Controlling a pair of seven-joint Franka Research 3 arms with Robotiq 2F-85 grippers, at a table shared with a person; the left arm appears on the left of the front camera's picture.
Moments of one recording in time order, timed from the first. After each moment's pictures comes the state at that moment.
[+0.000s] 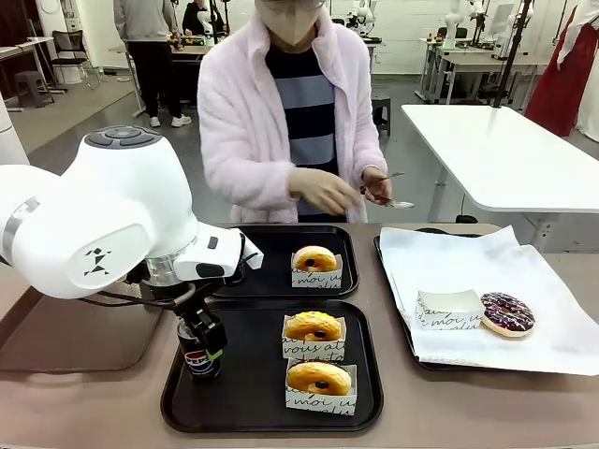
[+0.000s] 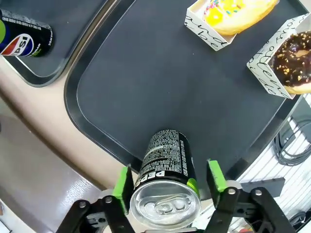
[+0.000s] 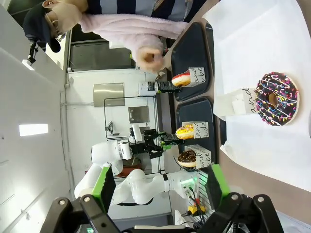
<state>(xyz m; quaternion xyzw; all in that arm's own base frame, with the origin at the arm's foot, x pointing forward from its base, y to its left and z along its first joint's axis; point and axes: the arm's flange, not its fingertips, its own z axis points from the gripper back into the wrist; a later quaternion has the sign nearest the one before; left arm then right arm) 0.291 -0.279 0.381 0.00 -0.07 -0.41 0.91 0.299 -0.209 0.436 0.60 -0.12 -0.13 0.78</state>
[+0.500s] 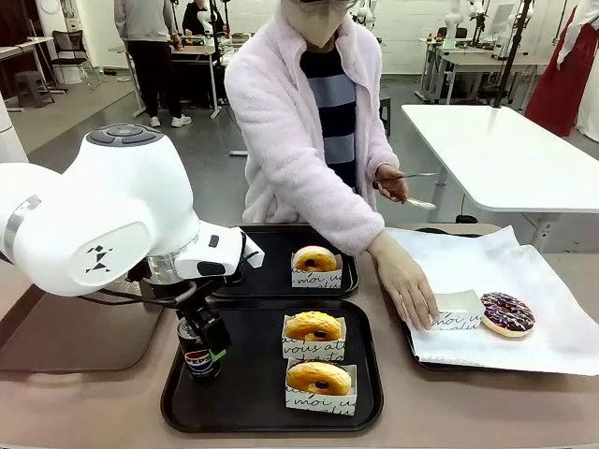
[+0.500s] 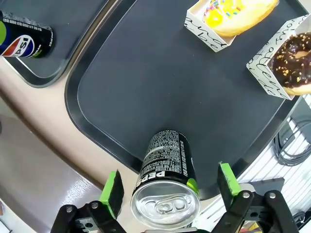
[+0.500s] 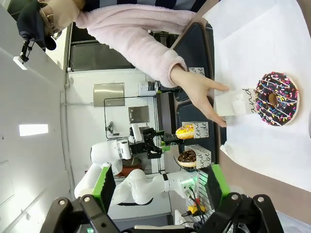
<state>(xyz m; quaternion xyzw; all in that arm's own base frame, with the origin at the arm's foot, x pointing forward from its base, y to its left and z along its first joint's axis) 0.292 -0.280 0.384 0.00 -0.07 -0.41 0.91 0.299 -0.209 0.436 0.60 -0.12 -0.13 0.78</state>
